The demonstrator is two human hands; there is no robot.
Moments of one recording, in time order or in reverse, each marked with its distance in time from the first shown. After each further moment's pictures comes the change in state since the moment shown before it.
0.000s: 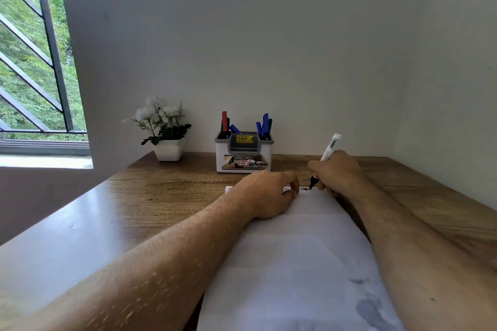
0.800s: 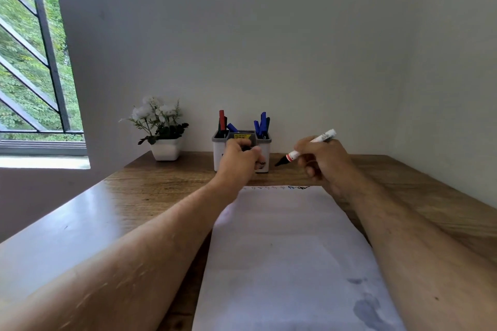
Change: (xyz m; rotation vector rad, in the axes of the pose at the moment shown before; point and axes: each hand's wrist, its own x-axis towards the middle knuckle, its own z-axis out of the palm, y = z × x) left_hand 0.008 -0.029 -0.015 -1.130 0.490 -0.349; right_hand -0.007 -0.020 0.000 0.647 -0.225 -0.072
